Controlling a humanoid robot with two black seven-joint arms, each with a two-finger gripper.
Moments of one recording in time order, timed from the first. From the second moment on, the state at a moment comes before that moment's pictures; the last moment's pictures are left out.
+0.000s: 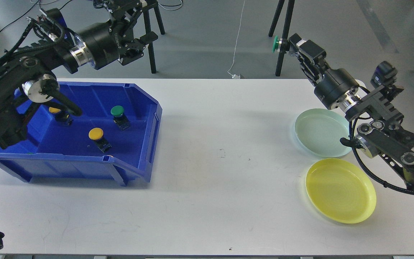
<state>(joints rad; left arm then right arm) -0.97 0.51 -0.68 -0.96 0.57 -0.49 -0.13 0.69 -0.53 0.56 1.06 -0.93 -0.11 0.44</state>
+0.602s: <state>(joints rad) -0.96 0.48 -0.67 -0.97 0.57 -0.49 -0.12 0.59 -0.53 0.47 0.74 -0.92 -0.12 0.43</state>
